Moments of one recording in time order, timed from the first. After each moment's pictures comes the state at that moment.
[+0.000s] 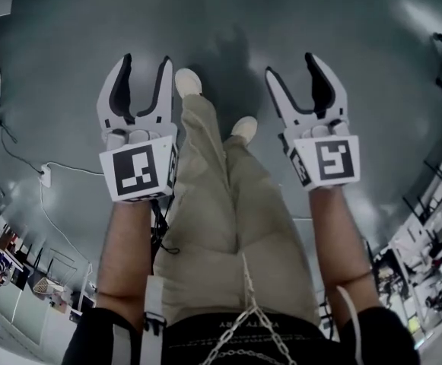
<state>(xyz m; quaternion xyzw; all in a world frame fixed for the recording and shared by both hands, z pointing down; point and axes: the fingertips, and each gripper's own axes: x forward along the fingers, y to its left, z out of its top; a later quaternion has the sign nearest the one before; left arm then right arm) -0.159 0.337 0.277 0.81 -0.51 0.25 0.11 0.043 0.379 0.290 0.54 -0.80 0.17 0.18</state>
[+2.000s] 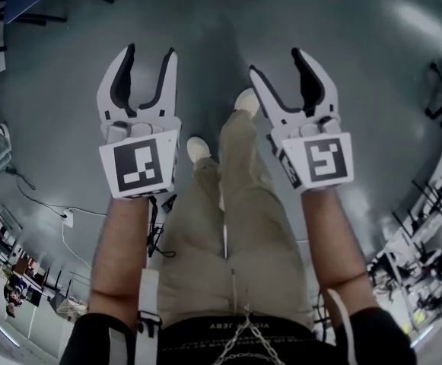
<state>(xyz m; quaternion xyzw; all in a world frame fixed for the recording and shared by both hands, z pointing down) -0.115 0.024 0.273 0.83 -0.49 0.24 0.09 0.046 0.080 0.285 0.54 -0.80 0.18 0.18</state>
